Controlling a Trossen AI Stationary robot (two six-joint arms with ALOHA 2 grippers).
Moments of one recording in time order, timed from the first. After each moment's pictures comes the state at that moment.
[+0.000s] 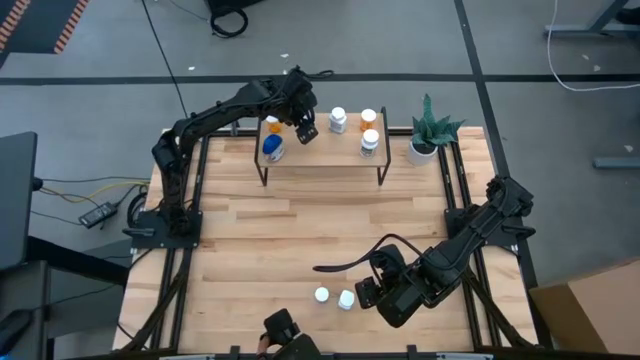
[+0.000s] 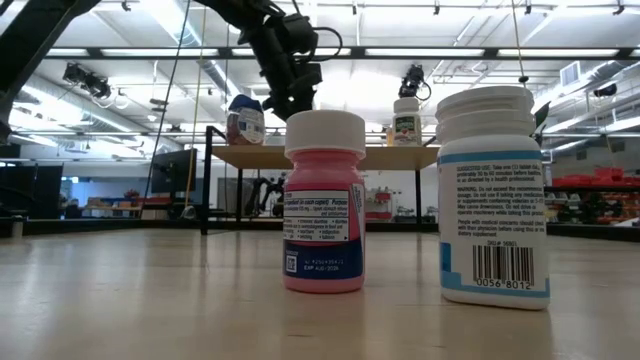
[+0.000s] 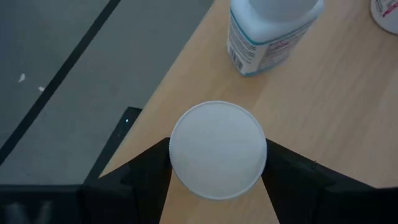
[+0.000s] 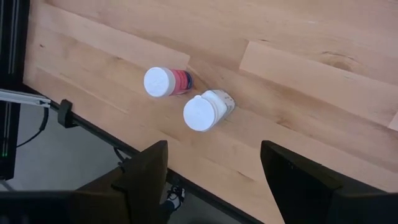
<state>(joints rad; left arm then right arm) 0.60 1.93 1.87 -0.89 -0.06 0.11 0.69 1.76 1.70 -1.17 0.31 1.91</state>
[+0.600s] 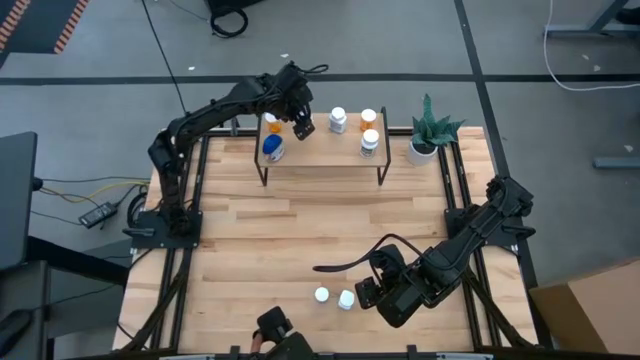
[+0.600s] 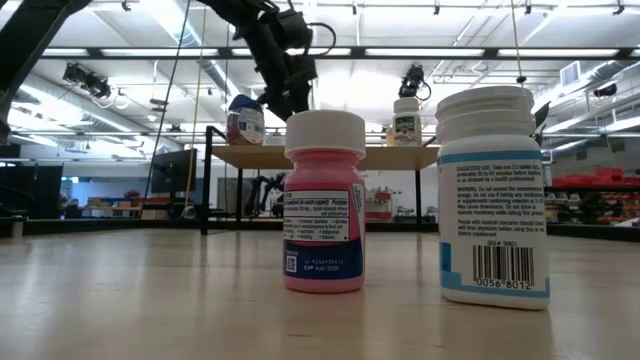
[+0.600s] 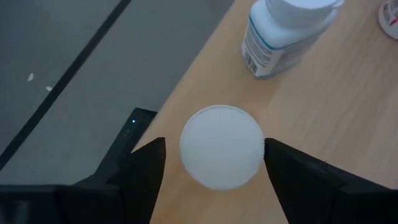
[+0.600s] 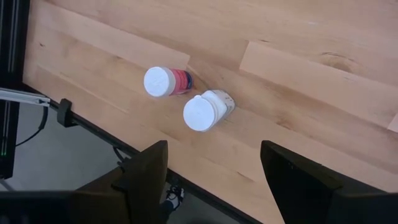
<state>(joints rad) 0.62 1.91 1.87 -0.89 -0.06 0.11 0.69 1.76 1.70 -1.17 0.31 1.90</state>
